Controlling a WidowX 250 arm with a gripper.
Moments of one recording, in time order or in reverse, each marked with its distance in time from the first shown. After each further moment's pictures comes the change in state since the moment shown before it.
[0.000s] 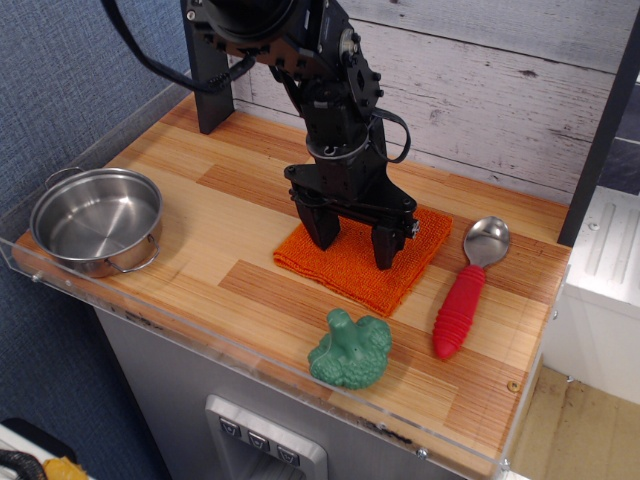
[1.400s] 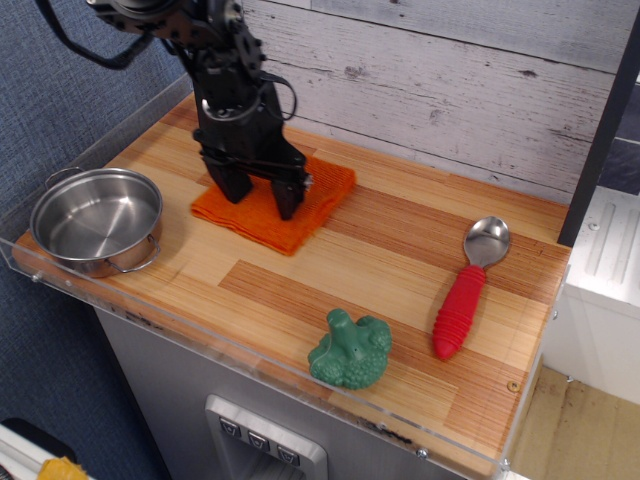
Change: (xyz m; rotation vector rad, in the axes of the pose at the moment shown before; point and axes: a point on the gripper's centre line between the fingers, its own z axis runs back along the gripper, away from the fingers) arm 0.001 0.113 -0.001 0.103 0.002 0.075
